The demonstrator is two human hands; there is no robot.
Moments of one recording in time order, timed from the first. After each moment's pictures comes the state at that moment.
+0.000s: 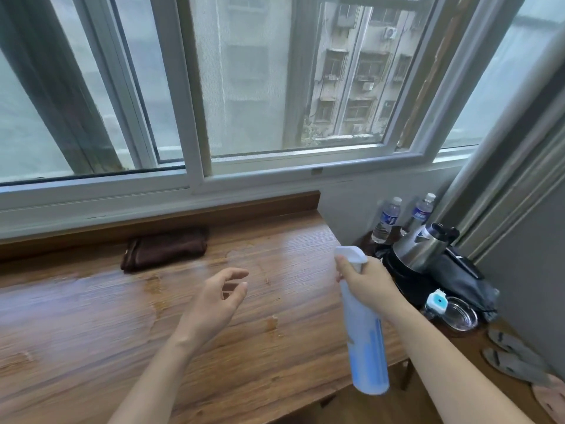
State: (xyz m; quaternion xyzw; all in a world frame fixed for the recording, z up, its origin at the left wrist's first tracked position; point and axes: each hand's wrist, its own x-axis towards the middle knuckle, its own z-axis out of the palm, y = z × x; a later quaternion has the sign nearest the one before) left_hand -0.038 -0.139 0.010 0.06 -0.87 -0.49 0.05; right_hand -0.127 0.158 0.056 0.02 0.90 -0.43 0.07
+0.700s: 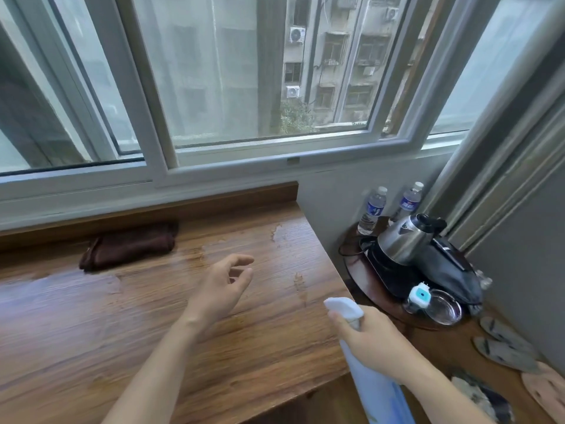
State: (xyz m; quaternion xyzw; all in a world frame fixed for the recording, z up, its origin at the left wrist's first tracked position) left_hand -0.094 -0.062 0.008 0.06 -0.87 -0.50 0.02; right_hand -0.081 0.247 0.020 -0.03 0.91 -0.37 0.19
